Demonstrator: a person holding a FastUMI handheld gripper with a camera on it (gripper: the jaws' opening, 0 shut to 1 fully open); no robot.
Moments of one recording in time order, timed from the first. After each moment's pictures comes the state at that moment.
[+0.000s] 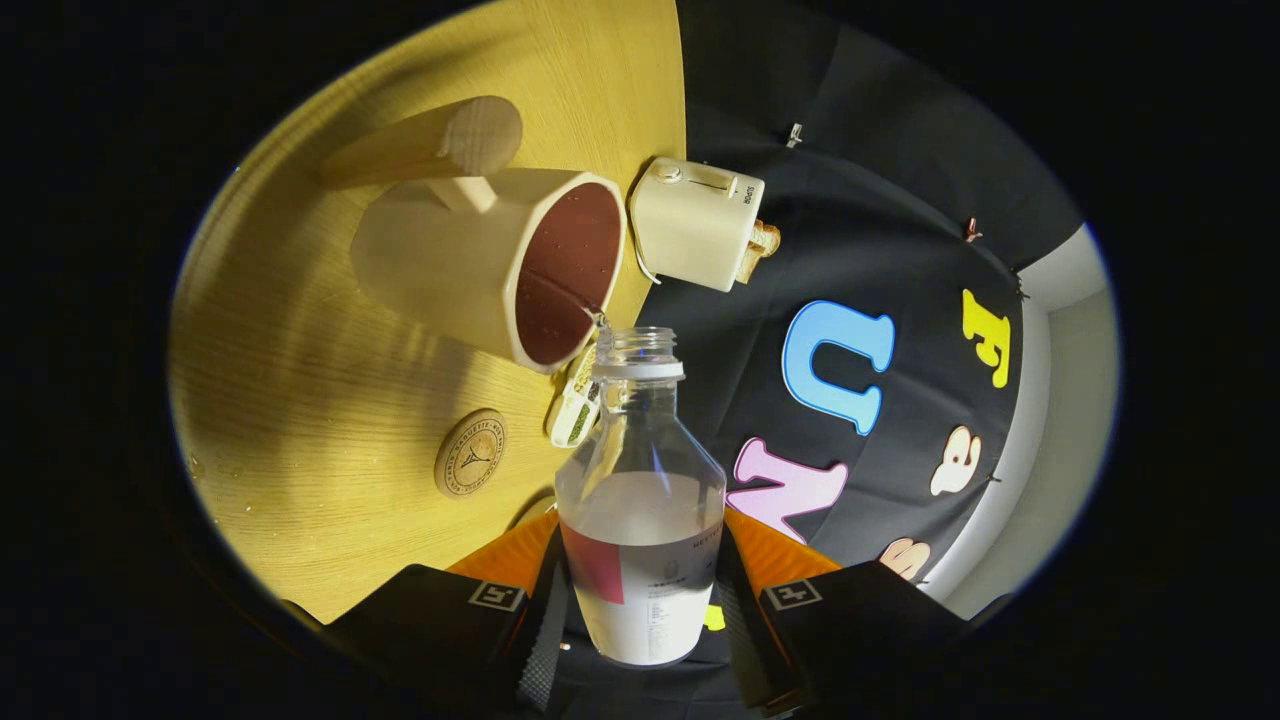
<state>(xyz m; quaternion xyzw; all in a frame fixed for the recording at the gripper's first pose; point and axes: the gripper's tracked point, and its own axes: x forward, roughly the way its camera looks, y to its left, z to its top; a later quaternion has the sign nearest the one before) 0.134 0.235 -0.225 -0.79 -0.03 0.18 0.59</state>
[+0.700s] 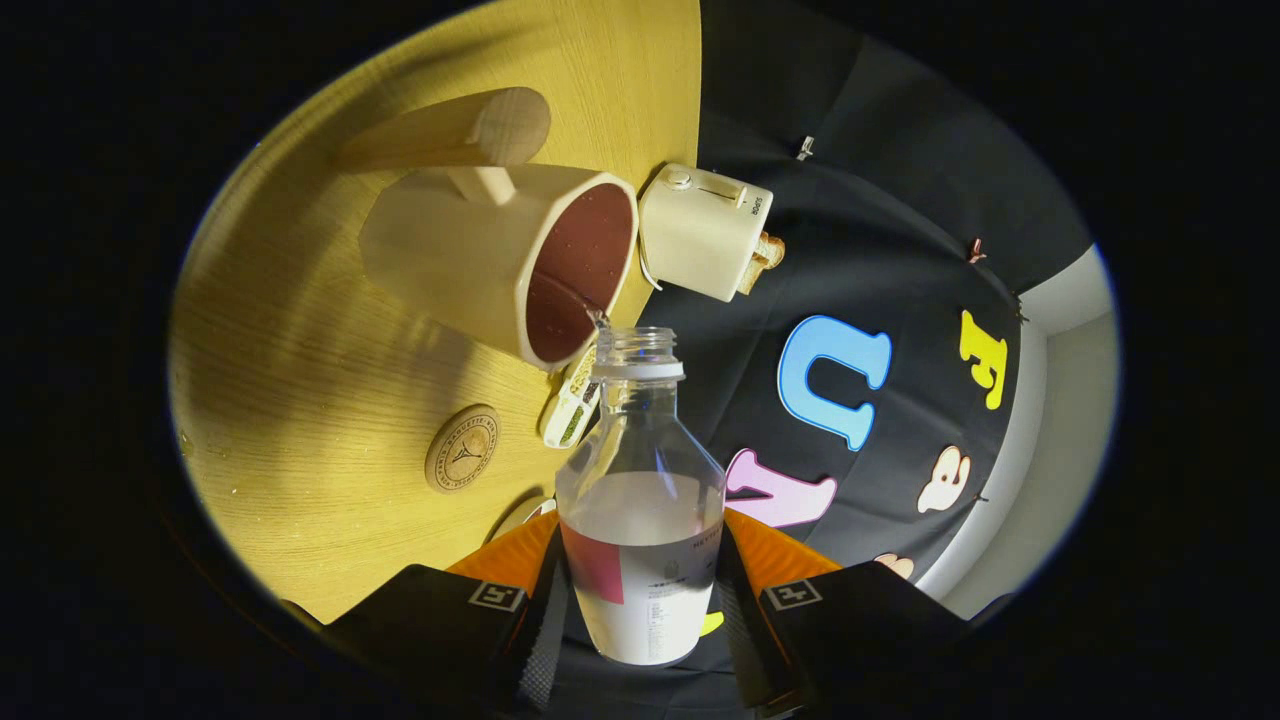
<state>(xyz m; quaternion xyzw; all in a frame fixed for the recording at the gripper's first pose) 0.136 0.238 -0.221 -0.80 -0.05 0.18 0.57</state>
